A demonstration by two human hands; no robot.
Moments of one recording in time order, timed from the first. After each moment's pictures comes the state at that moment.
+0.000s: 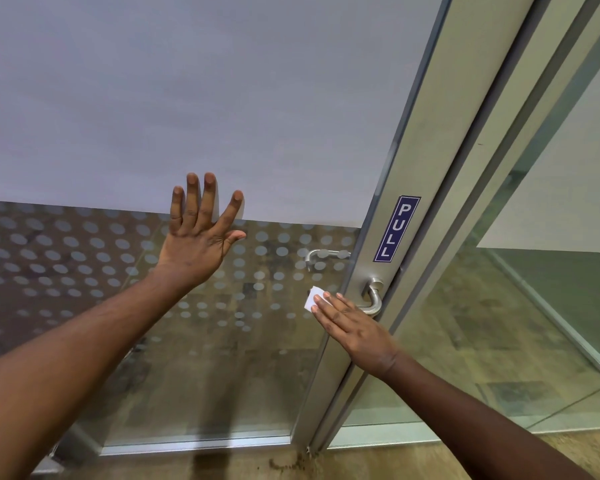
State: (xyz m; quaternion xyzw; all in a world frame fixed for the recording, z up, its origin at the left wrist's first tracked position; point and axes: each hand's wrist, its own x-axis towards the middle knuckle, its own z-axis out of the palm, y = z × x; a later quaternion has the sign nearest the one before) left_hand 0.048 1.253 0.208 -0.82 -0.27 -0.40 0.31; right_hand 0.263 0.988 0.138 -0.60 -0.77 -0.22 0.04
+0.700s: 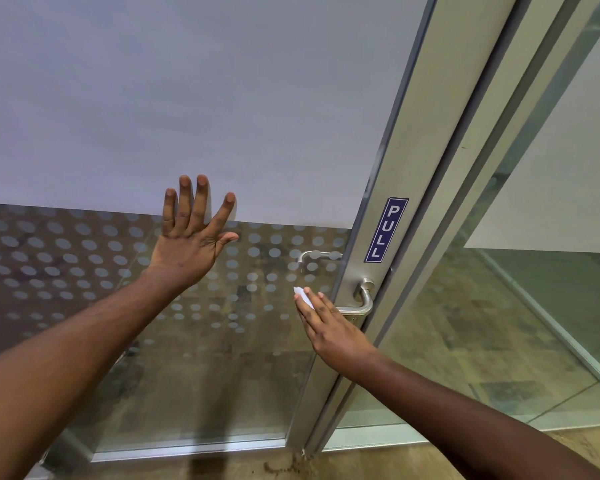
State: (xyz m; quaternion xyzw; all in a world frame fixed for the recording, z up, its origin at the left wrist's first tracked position) left_hand 0.048 1.253 0.208 -0.83 -0.27 -0.38 0.29; right_hand 0.228 0.998 0.145 -0.70 -0.71 -0.06 0.05
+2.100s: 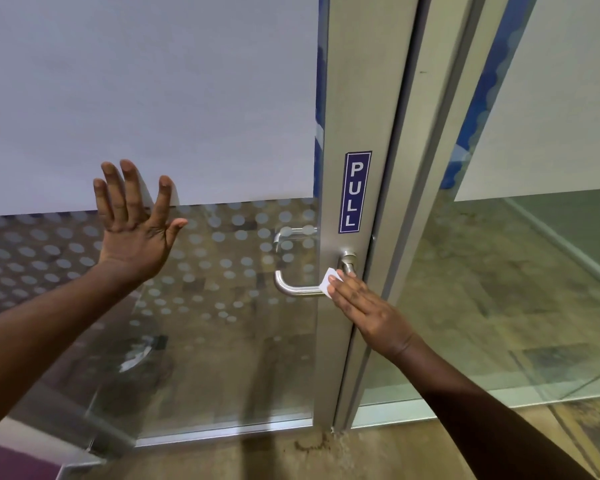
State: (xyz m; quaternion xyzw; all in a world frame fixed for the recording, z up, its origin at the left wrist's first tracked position) left_hand 0.049 1.245 0.214 -0.84 -0.29 -0.35 0.29; right_hand 0.321 0.953 0.109 -0.59 -0.74 -0.23 0.22
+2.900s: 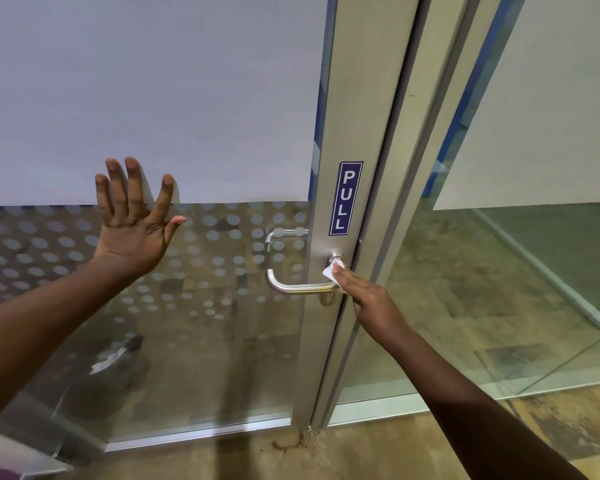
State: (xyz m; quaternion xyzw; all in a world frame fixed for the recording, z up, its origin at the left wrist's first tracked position) left_hand 0.048 1.245 0.214 -0.83 -0.27 -0.39 0.30; right_hand 0.325 0.945 0.131 -0.73 -0.60 -0.02 0.33
